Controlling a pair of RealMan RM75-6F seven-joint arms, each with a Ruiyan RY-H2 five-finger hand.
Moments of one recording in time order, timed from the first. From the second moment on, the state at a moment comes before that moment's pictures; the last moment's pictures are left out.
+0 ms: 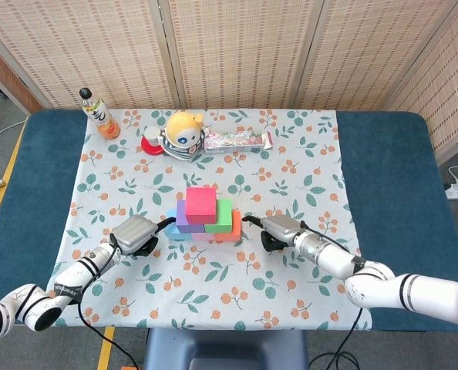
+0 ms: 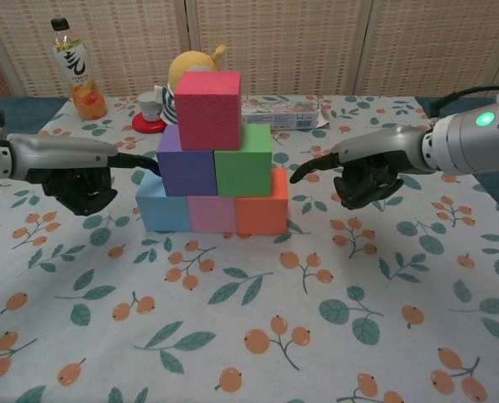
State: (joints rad) left arm -0.84 -1.27 -0.03 -1.50 1.39 0.69 -0.07; right arm 0.99 -1.28 0.11 -1.55 -1.04 0.39 0.17
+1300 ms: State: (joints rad) left arm -0.74 -1.31 0.02 -1.42 1.29 0.68 -0.06; right arm 0.96 -1.30 0.04 -1.48 -0.98 0.38 0.13
